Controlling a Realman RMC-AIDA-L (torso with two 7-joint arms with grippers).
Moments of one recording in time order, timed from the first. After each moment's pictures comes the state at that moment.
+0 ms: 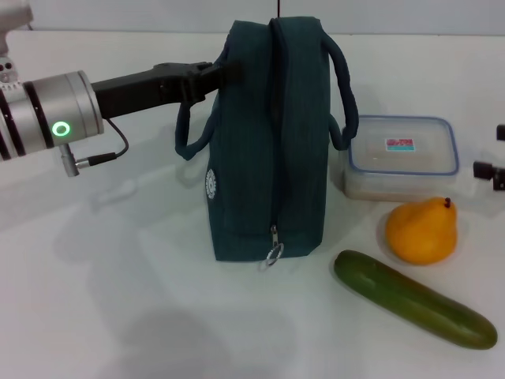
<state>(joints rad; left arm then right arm) -0.56 -2.06 0.86 0.60 1.63 1.37 -1.71 0.58 1.70 -1.55 -0.20 -1.00 -1.30 1.03</state>
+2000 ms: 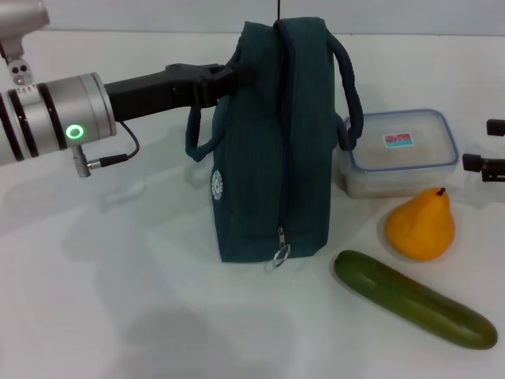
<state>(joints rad) -0.57 -2.08 0.86 0.60 1.64 1.36 -1.67 0.54 1.74 -1.36 -0.42 -1.30 -1.23 1.25</state>
